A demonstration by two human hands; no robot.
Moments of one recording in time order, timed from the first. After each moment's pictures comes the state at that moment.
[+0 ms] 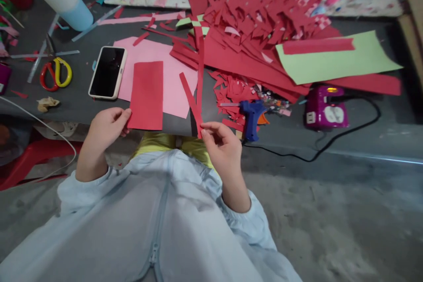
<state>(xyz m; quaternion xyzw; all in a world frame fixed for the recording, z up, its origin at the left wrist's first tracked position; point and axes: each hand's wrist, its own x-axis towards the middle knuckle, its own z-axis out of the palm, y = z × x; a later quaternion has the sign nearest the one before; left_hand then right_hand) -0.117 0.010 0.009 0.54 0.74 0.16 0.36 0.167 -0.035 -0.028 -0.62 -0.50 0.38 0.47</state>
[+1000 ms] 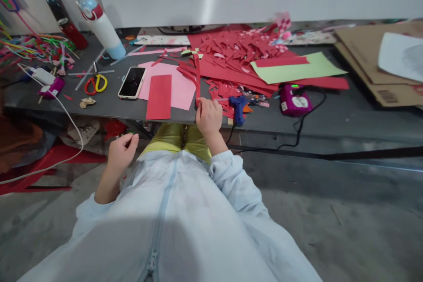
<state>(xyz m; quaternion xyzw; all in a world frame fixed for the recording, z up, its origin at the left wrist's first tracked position) -0.106 -0.118 0.008 0.63 0.72 0.26 0.17 0.148 0.011 -0.075 -0.61 -0.69 0.06 0.39</state>
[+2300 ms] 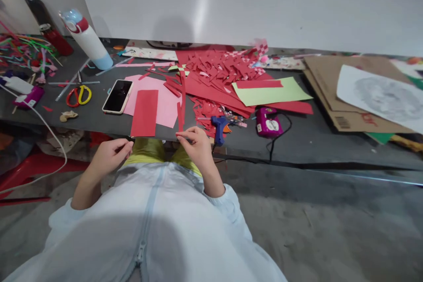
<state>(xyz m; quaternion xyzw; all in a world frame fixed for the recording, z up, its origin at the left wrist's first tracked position) -0.098 -0.069 0.047 0.70 0.63 0.20 0.28 0.172 -0.025 -0.026 -0.52 -0.63 0.35 0.46</state>
